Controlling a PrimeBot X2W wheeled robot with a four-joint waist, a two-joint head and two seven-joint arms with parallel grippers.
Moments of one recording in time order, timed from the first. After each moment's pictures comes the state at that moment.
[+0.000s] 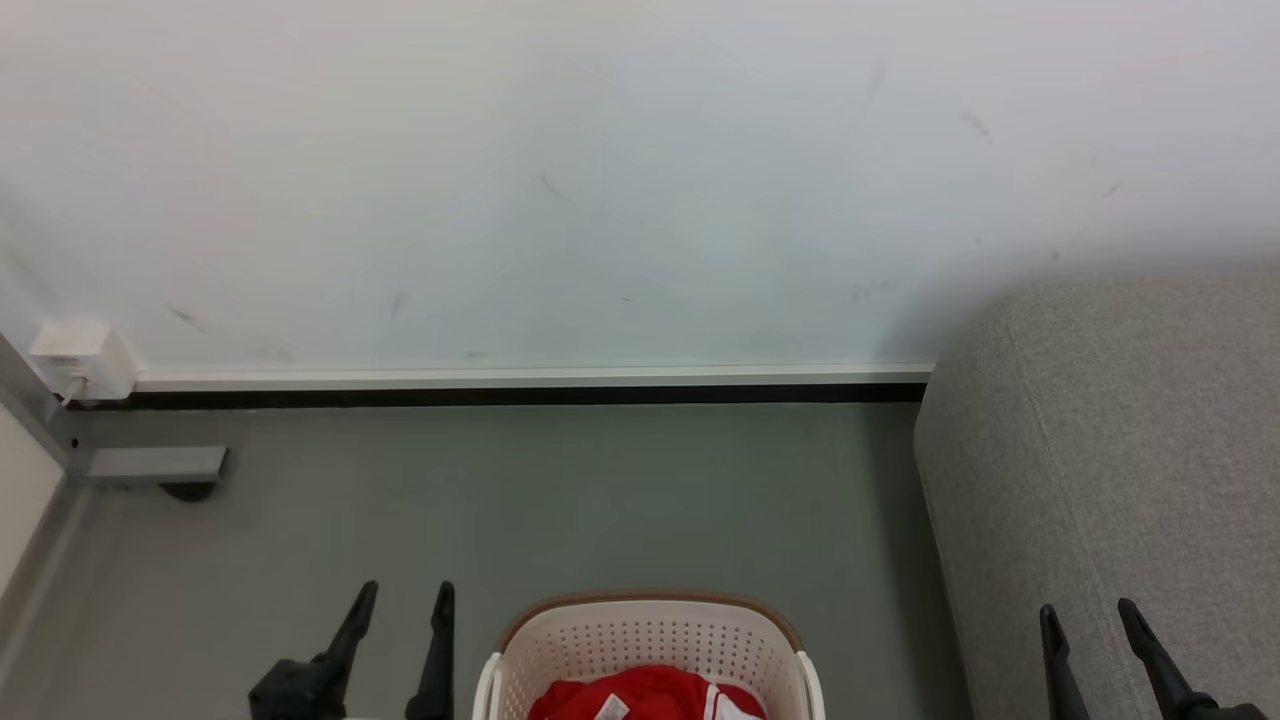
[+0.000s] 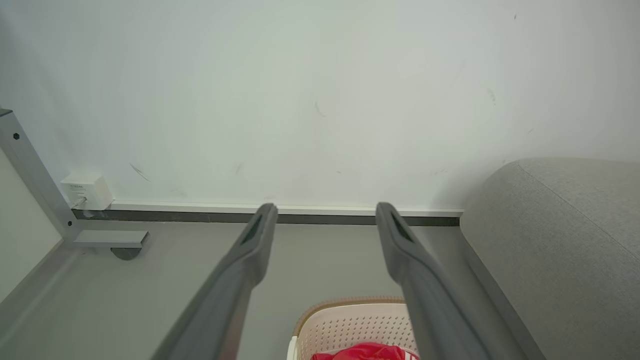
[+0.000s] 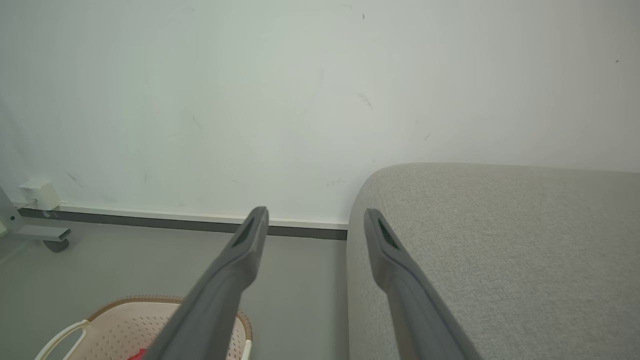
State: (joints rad) left arm -0.04 0.05 -0.07 0.29 -0.11 -0.04 -0.26; right arm 0.05 -0.06 -0.02 0.23 0.13 0.13 -0.26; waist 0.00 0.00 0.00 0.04
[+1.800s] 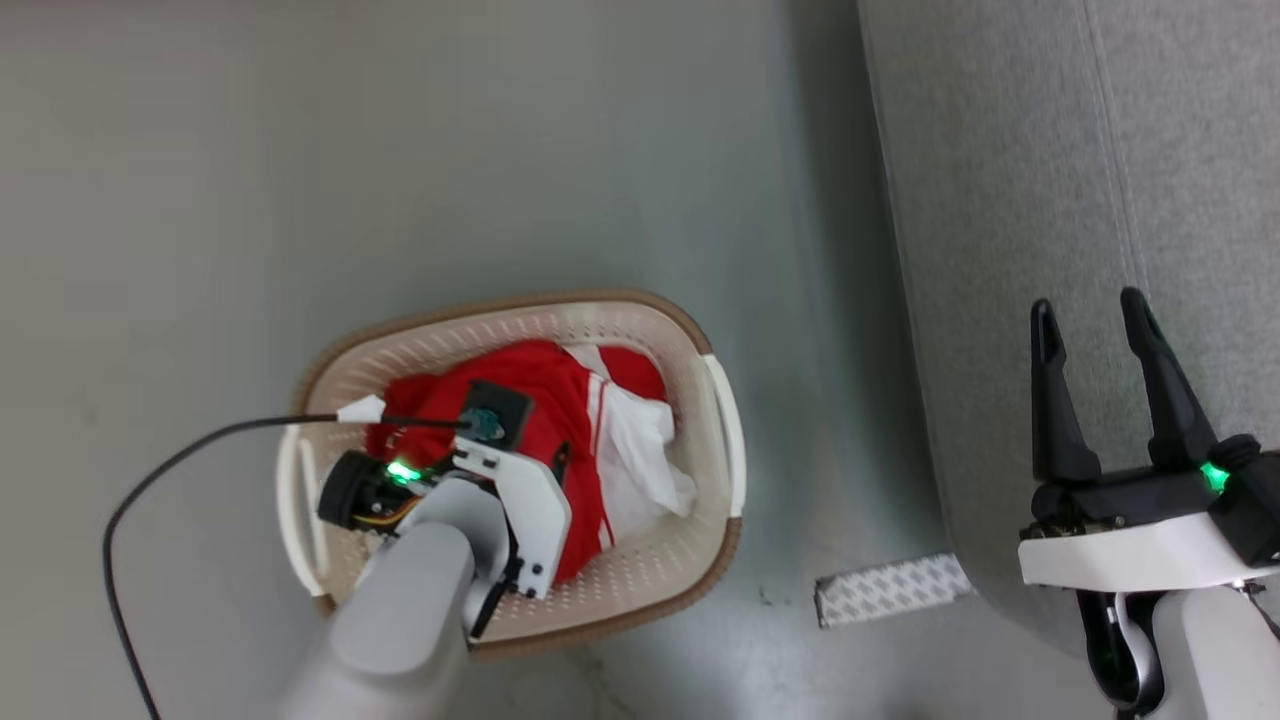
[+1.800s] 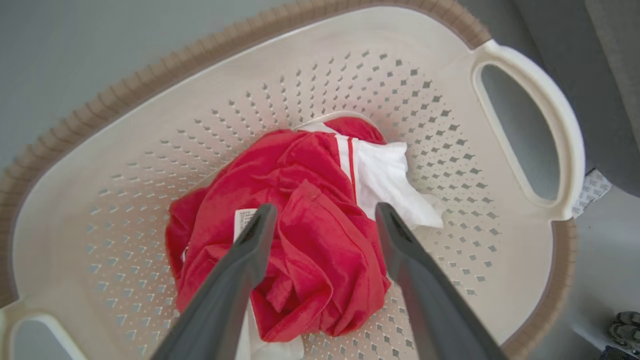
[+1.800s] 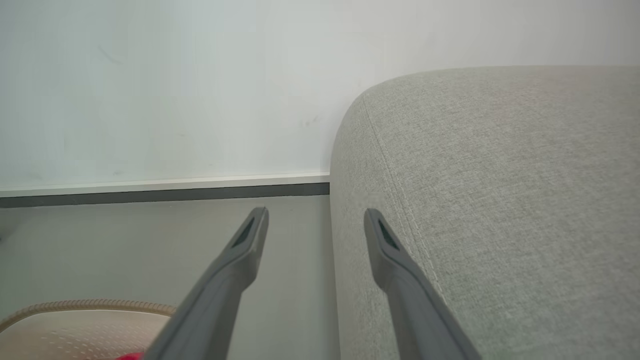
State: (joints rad) left arm -0.70 0.05 -0.42 0.87 -0.09 -0.01 0.10; right arm -0.33 -0.05 0.05 0.11 0.23 0.13 -0.26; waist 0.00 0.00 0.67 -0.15
